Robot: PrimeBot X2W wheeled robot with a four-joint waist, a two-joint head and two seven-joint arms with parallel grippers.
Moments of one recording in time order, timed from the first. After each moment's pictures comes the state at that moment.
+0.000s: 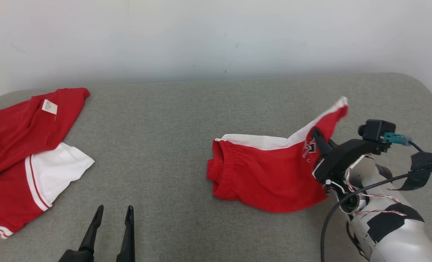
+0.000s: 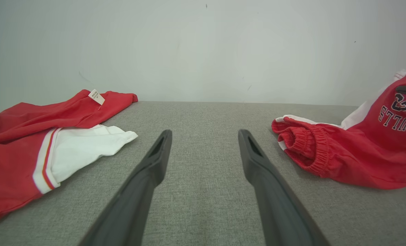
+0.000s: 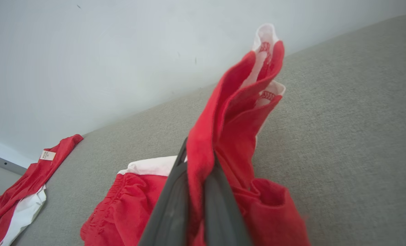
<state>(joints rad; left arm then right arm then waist) -0.06 0.05 -0.07 0.05 -0.09 0.02 -0.26 -0.70 -0.23 0.45 0.77 0.77 0.13 0.01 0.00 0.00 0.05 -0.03</state>
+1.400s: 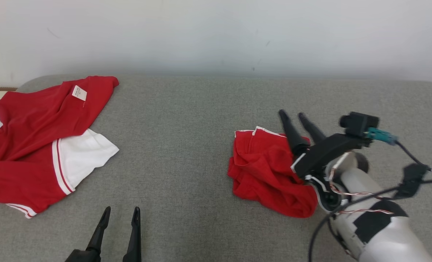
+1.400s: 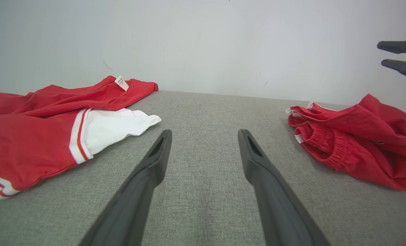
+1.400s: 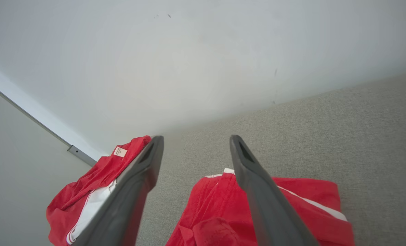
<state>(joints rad) -0.06 0.05 -0.11 0.06 -0.12 0.05 -0.26 -0.72 -0.20 0.62 0.65 0.91 0.13 -0.10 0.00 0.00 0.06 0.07</state>
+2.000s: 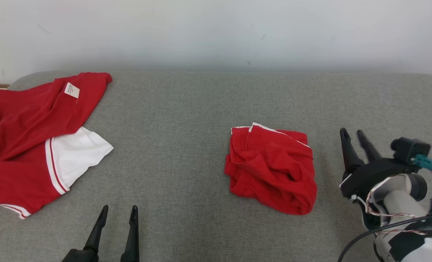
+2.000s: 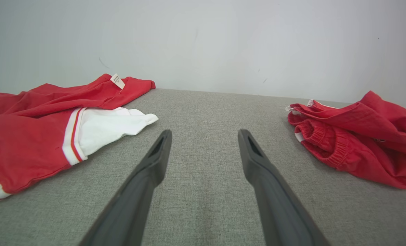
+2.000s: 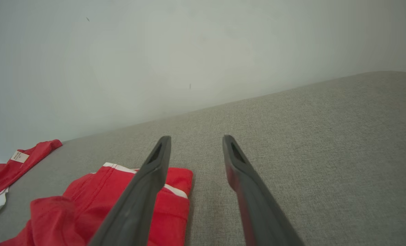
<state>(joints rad) -0.06 0.05 -0.09 0.05 -0.11 0.04 -0.26 -0.60 -0.34 0.45 0.68 0.71 0.13 -0.23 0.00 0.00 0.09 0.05</state>
